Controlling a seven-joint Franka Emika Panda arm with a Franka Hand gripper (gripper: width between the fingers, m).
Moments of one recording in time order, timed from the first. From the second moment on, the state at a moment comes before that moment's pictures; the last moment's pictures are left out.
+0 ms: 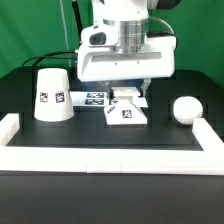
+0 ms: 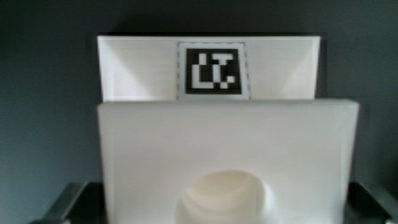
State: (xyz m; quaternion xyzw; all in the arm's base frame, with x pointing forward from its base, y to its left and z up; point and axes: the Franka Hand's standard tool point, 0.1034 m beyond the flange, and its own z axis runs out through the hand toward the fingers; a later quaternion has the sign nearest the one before) arm 0.427 0.018 0.043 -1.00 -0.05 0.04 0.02
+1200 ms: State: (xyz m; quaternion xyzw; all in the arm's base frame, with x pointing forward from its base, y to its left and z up) arm 0.521 0.052 0.044 -1.00 -0.06 -0.02 0.03
